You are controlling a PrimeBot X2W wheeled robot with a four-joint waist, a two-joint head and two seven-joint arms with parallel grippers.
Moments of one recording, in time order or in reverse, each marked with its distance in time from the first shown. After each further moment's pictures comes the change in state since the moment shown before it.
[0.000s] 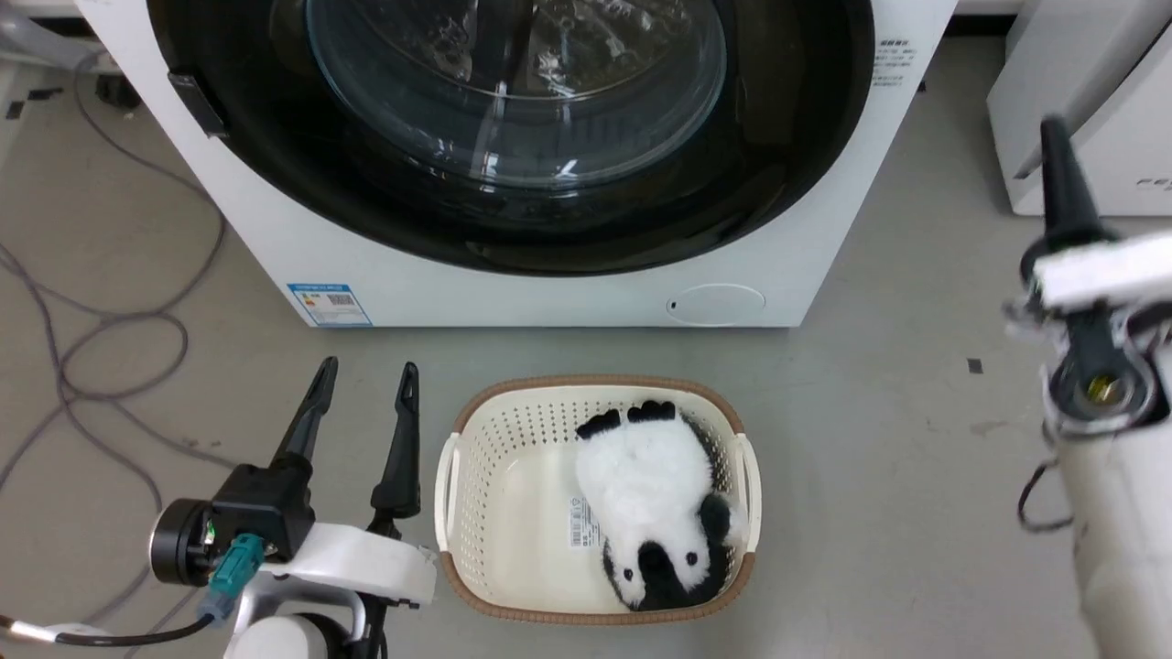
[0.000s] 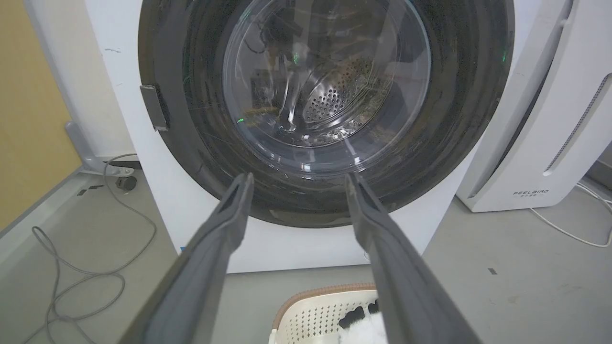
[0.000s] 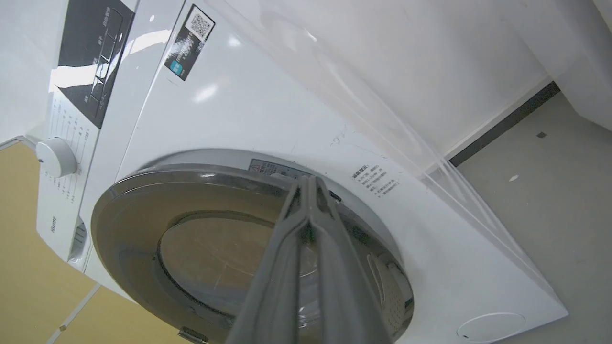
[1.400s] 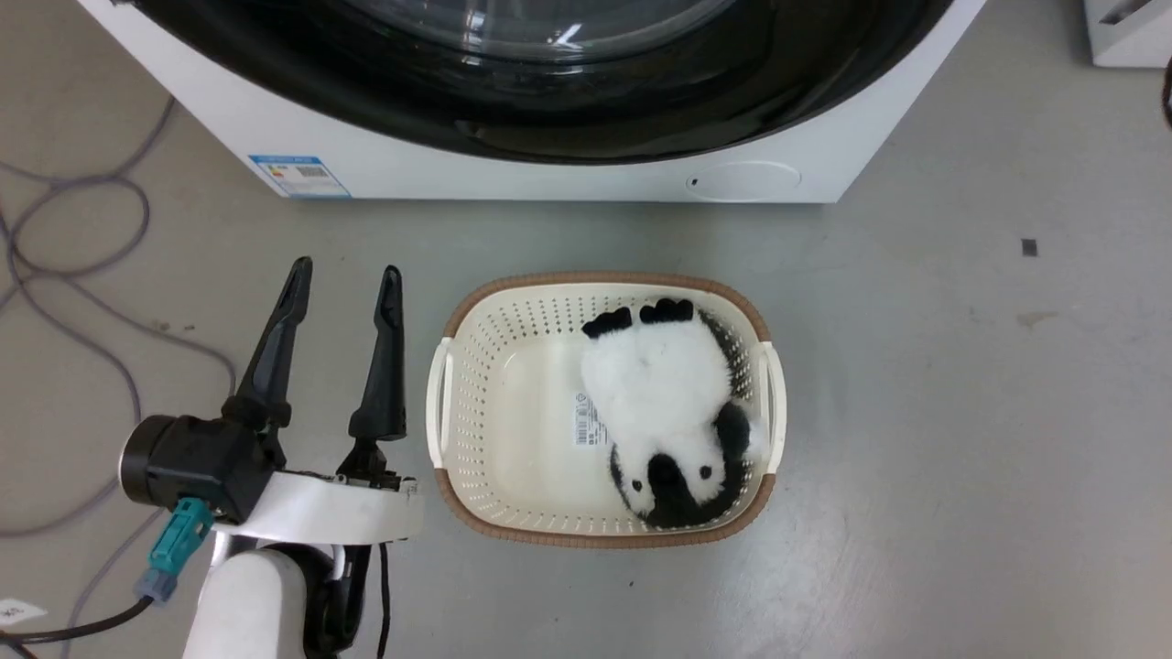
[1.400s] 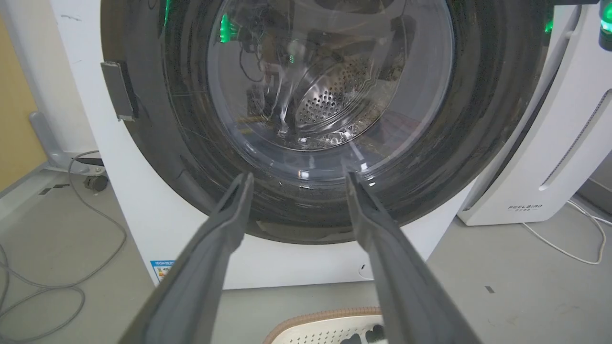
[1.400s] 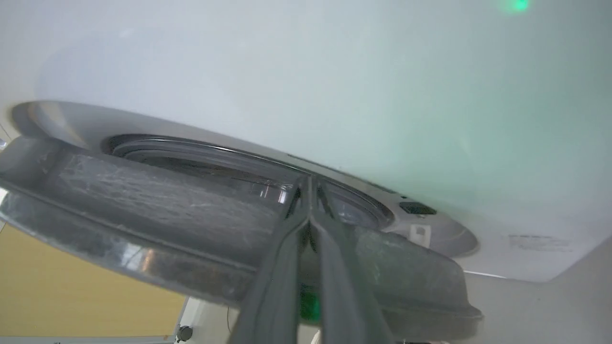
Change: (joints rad) left arm -0.116 0.017 0.003 -0.048 -0.068 -0.046 -0.087; right arm -0.962 -0.066 0.541 0.662 0.232 0.000 0.565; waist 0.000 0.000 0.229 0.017
